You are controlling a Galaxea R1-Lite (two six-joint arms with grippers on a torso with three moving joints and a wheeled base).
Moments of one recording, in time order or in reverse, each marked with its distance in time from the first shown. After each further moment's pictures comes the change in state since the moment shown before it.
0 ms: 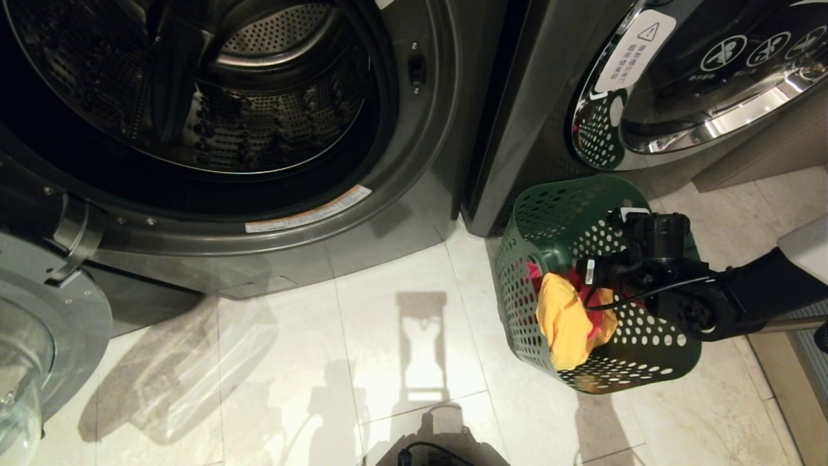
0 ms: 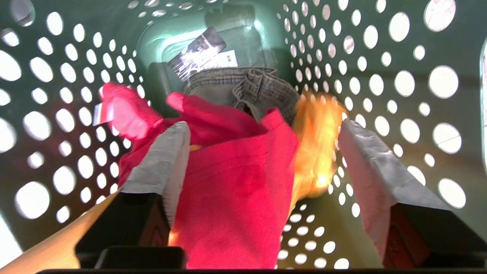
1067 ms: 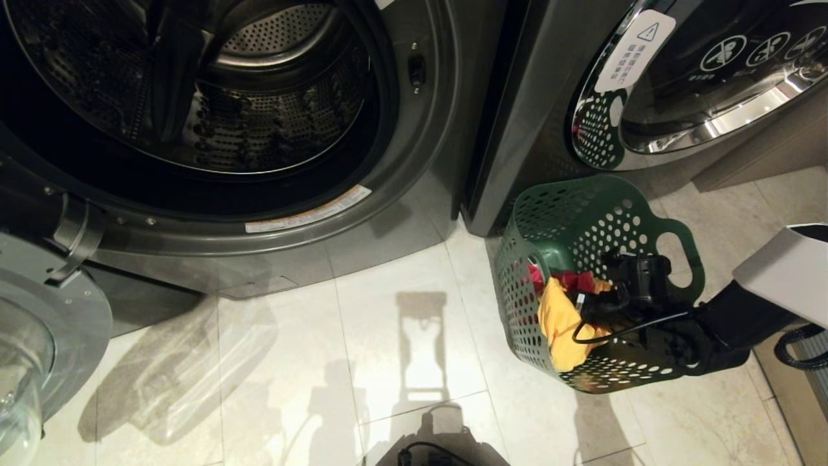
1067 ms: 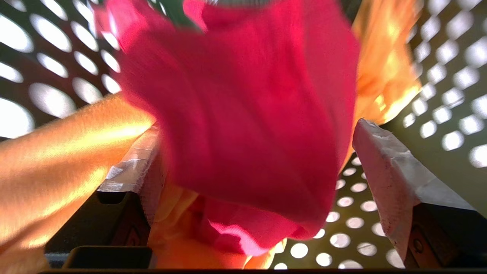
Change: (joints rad) left arm 0.000 0.000 0.001 0.002 0.000 0.004; right arm -0.003 0.122 0.125 -0.106 0.152 0.220
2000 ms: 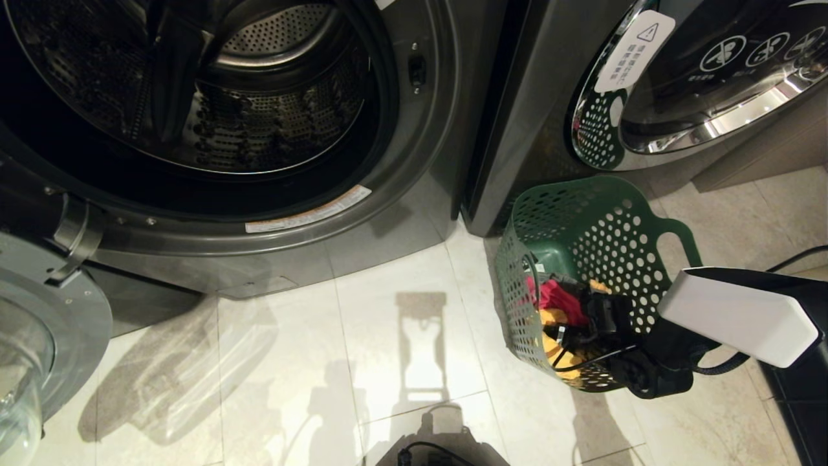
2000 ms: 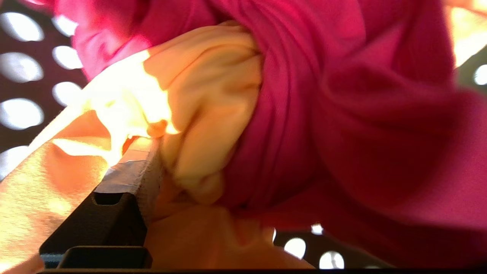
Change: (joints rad) left arm 0.000 0.000 0.000 0.002 -0.001 0.008; right arm -0.026 0.310 -0.089 -0.141 0.000 -0.007
